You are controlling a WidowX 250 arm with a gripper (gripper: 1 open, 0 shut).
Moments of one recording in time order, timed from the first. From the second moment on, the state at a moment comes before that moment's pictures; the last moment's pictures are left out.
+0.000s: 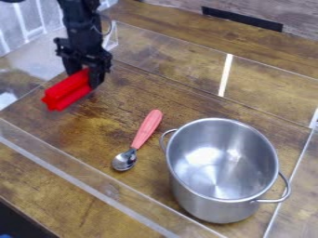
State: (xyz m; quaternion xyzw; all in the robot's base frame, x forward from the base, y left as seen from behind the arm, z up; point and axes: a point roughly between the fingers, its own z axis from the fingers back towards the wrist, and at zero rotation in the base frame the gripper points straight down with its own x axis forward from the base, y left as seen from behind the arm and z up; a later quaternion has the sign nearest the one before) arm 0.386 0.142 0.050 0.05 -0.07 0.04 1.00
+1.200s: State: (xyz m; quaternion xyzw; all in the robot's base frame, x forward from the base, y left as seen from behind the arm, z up) arm 0.403 0.173 0.058 0.03 -0.06 -0.03 1.00
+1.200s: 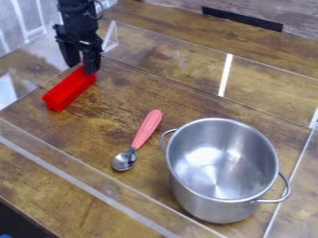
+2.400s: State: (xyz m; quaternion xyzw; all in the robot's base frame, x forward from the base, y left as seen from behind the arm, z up) arm 0.414 0.152 0.065 0.00 -0.04 -0.01 1.00
